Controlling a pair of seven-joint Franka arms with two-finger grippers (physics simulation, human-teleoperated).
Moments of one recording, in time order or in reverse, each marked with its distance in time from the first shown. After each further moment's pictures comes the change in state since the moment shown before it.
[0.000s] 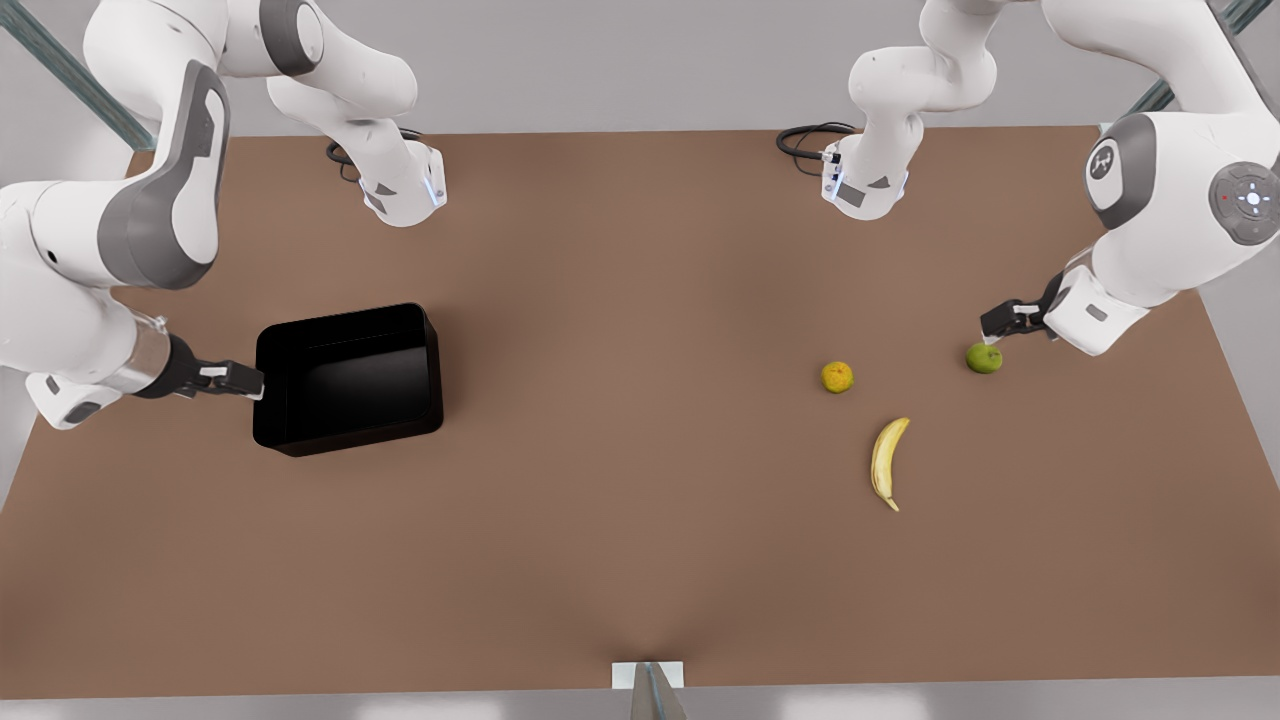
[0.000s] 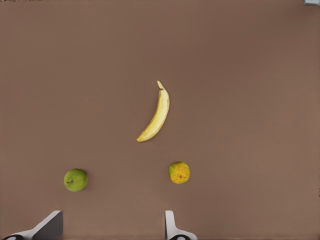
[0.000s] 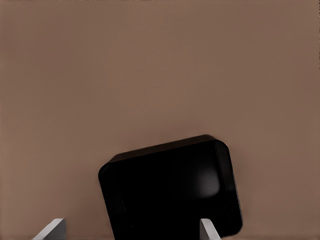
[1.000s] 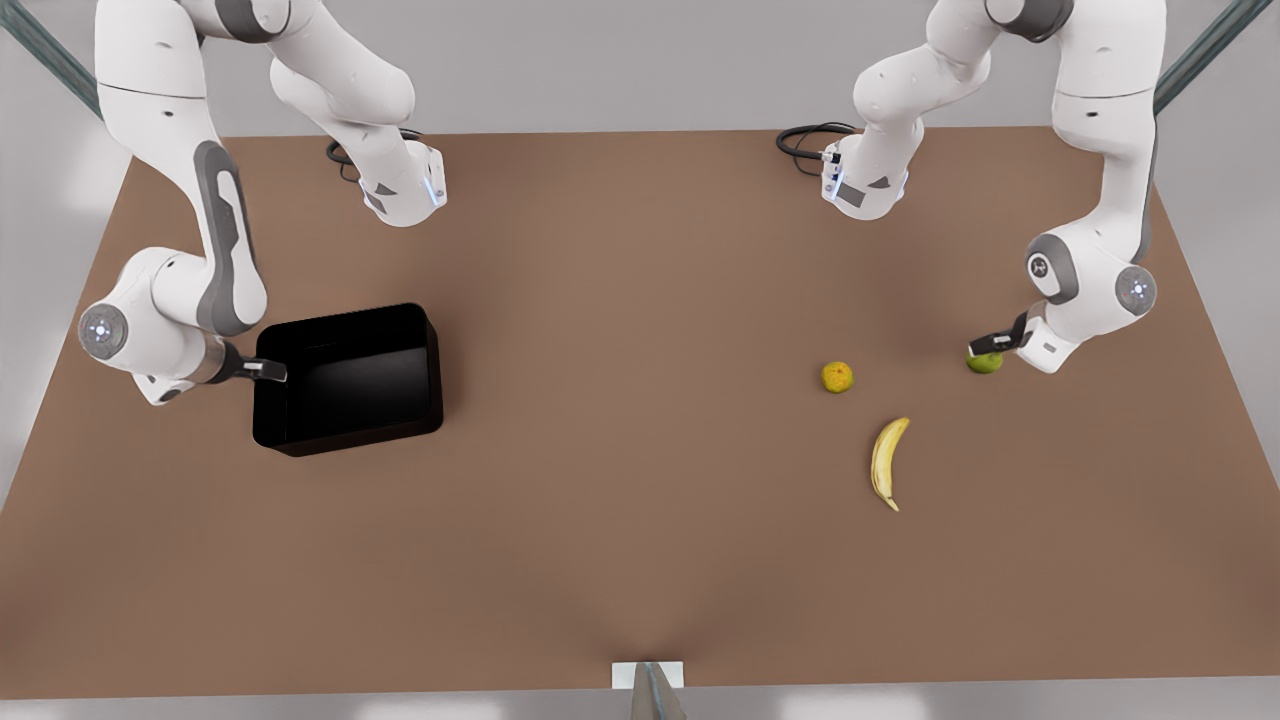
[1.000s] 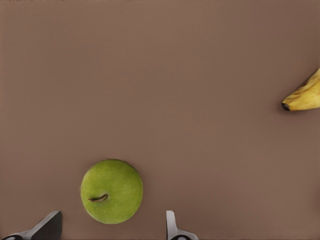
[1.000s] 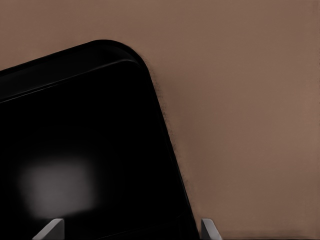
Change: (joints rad) left arm 0.392 0.110 -0.001 -0.827 -0.003 0.840 0.278; right arm -0.283 -0.140 0.013 -0.977 -0.076 0.725 -0.187
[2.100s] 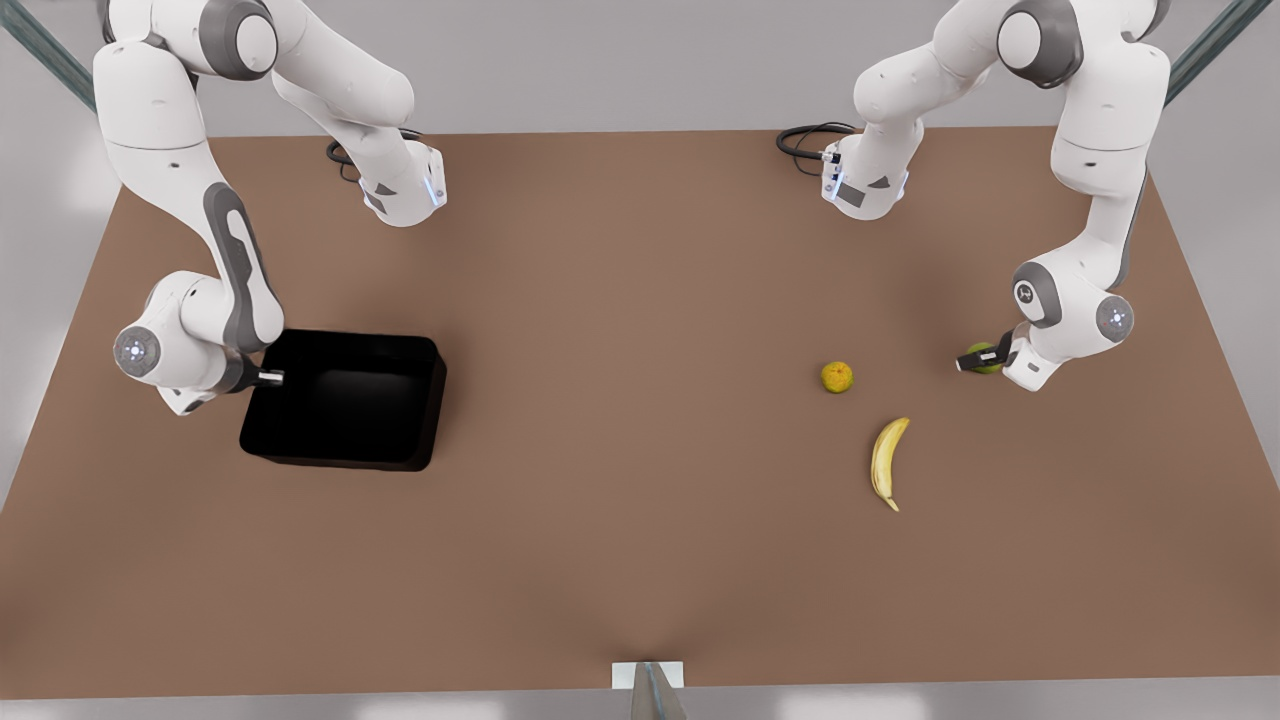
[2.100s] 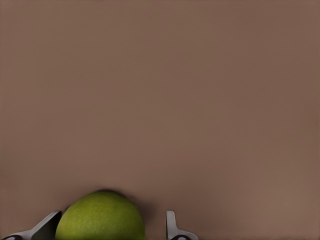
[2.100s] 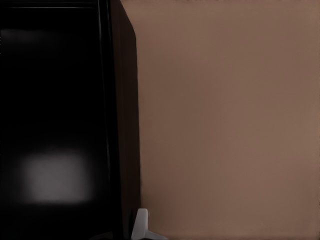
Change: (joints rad) left arm 0.015 0.178 0.000 0.055 -0.013 0.081 0.000; right arm -0.054 0.131 0.015 -0.034 -0.051 0.163 -0.050
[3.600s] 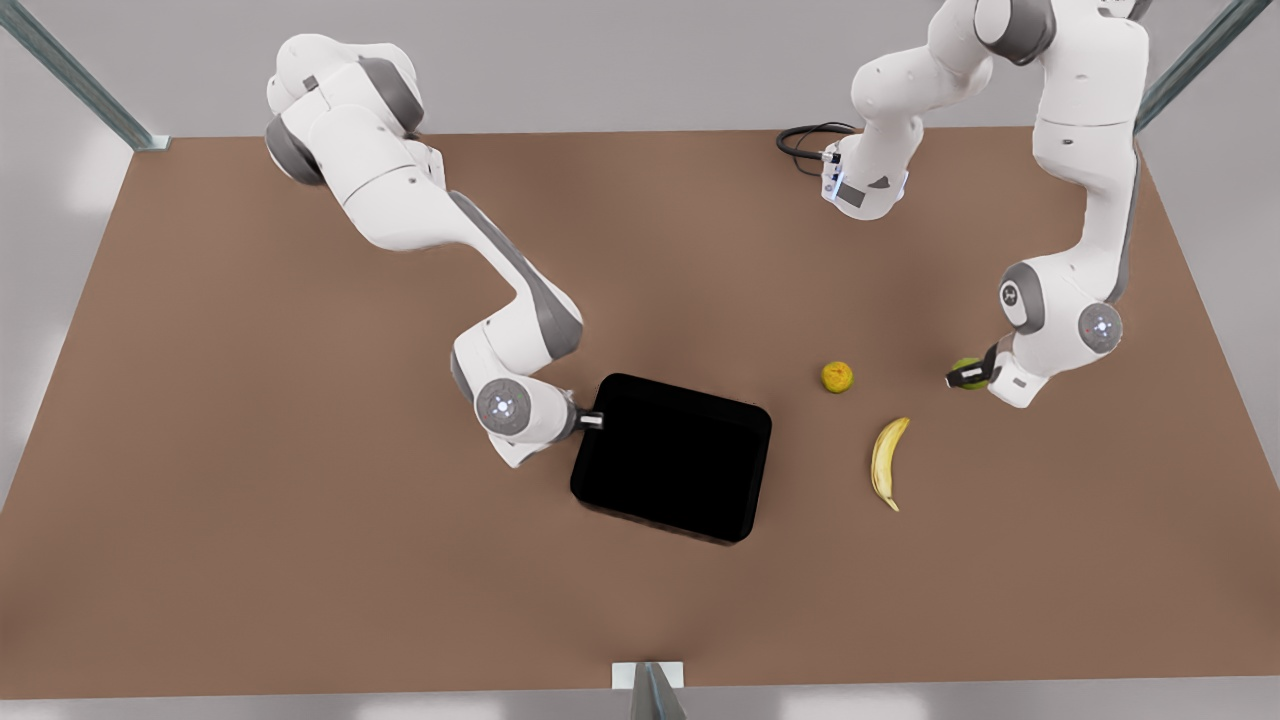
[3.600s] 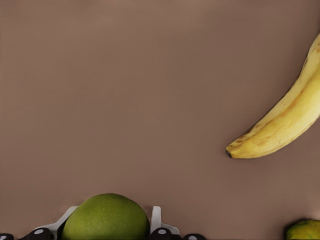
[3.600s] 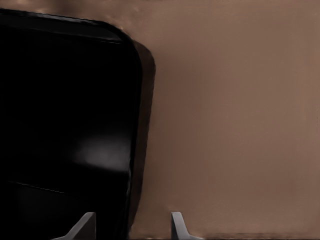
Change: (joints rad) left arm -0.186 -0.085 -0.066 0.124 0.004 -0.138 -0.298; right arm 0.680 0.391 0.253 0.906 0.216 -0.420 0.829
